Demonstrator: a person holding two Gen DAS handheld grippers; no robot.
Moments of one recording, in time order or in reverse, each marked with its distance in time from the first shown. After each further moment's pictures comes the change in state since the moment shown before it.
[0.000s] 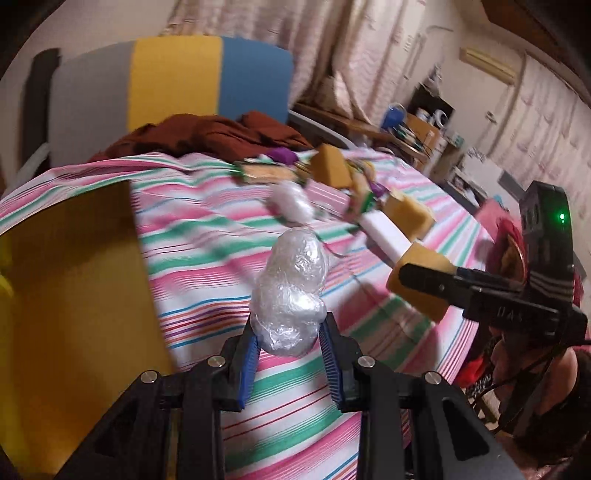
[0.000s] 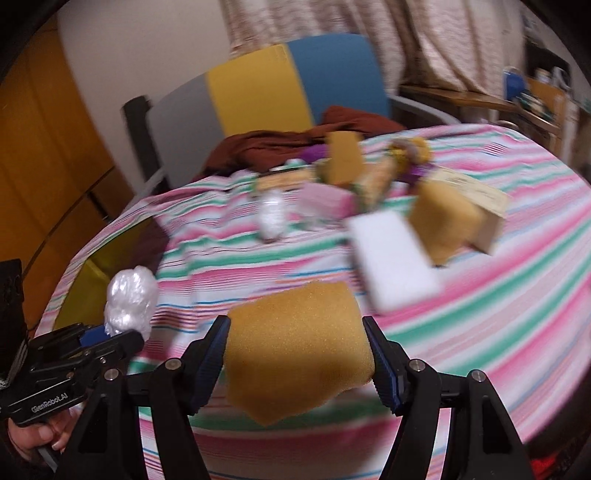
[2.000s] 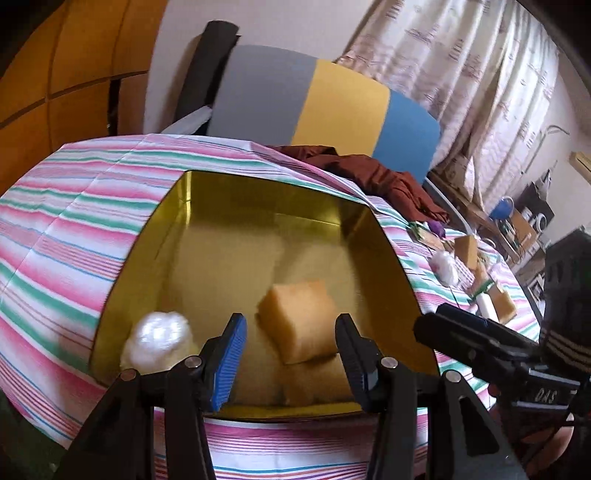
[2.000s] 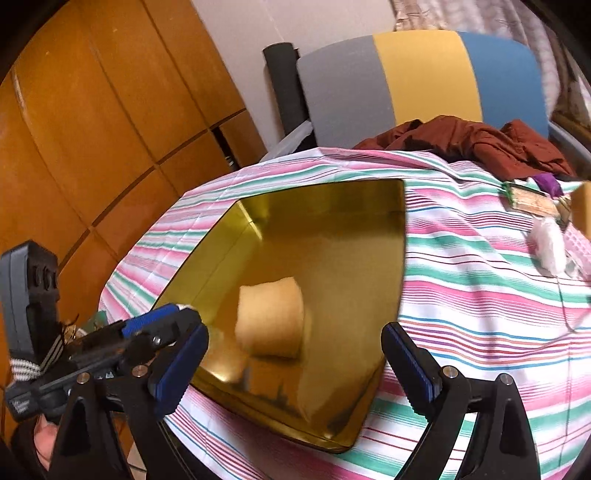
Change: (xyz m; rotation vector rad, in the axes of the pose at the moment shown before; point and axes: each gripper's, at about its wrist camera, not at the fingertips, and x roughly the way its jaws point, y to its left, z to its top) left arm -0.108 0.134 -0.052 -0.389 -0.136 0.310; right arm 0.056 0.223 -0.003 -0.252 0.106 0.373
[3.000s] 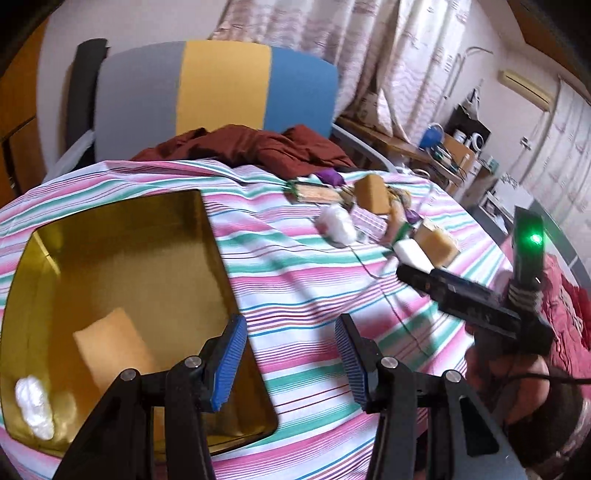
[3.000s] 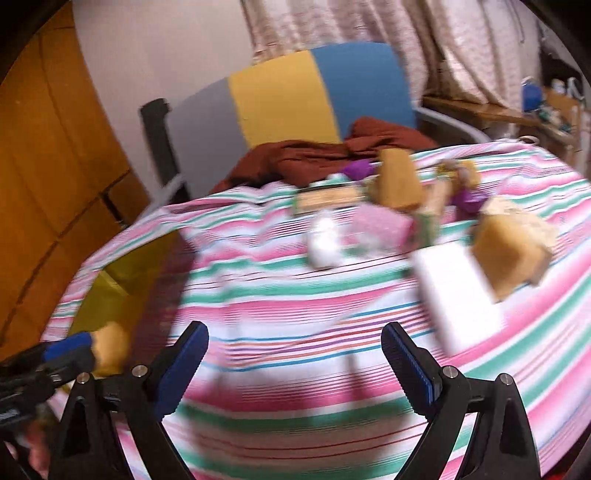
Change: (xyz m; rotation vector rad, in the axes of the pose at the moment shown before) left arm 0.037 -0.155 0.001 0.304 0.121 -0.200; right arm -0.096 -0.174 -0.025 0.232 -0.153 -0.377
